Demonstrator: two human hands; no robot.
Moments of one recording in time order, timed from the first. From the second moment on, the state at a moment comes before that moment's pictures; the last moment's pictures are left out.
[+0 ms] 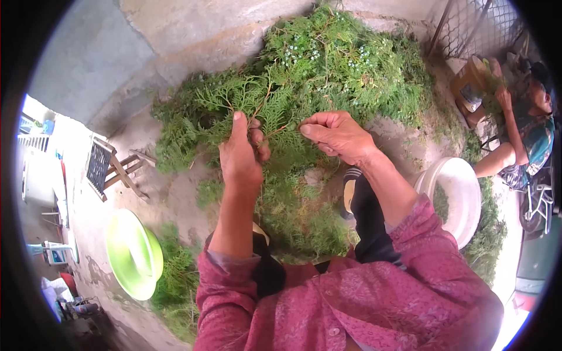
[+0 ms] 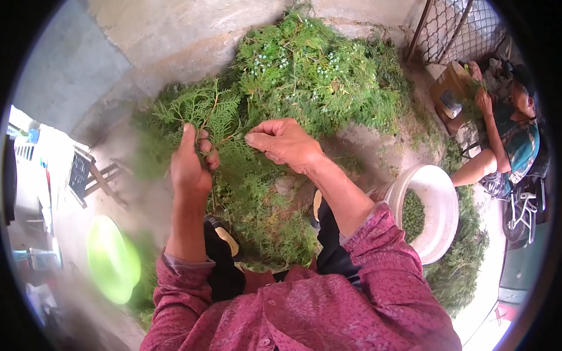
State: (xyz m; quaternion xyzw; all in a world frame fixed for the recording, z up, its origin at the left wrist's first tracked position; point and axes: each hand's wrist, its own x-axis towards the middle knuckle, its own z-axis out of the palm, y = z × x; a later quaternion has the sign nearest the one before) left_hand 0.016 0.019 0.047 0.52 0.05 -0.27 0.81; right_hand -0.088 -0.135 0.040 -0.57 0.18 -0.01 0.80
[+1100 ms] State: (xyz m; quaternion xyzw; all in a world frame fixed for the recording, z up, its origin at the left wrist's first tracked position) left_hand 0.035 0.049 0.050 0.43 0.03 -0.28 0.86; right_hand -0.069 -0.124 0.038 -0.40 0.11 0.06 0.91
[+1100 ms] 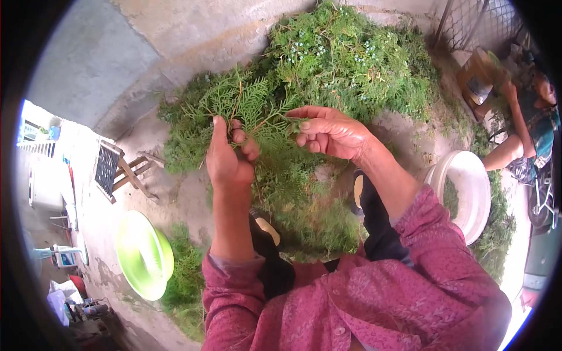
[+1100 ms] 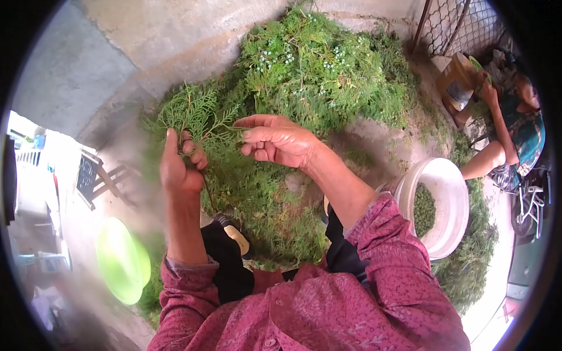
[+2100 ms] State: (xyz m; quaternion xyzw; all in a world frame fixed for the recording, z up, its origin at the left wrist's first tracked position) left_hand 0.061 0.084 0.061 0.41 0.01 -0.22 0.89; right_hand -0.052 -0.113 0.032 -0.39 0.08 0.09 0.92
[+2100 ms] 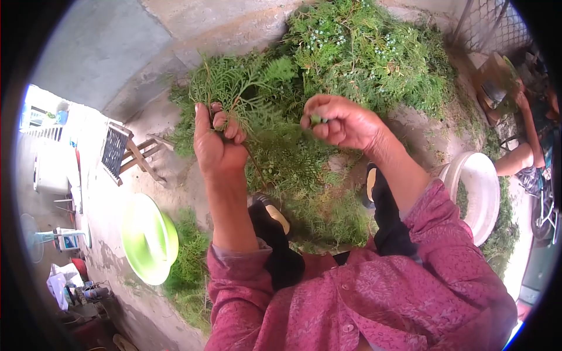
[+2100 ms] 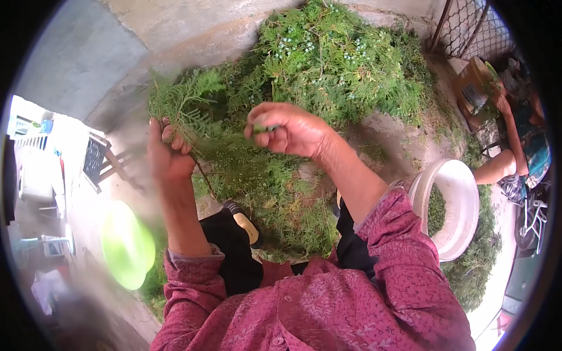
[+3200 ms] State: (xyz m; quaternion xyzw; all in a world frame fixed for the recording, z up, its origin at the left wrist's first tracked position) left_hand 0.086 0.126 0.047 0.23 -0.07 -0.26 0.93; right_hand -0.055 -0.108 0.033 -0.25 0.06 0.06 0.97
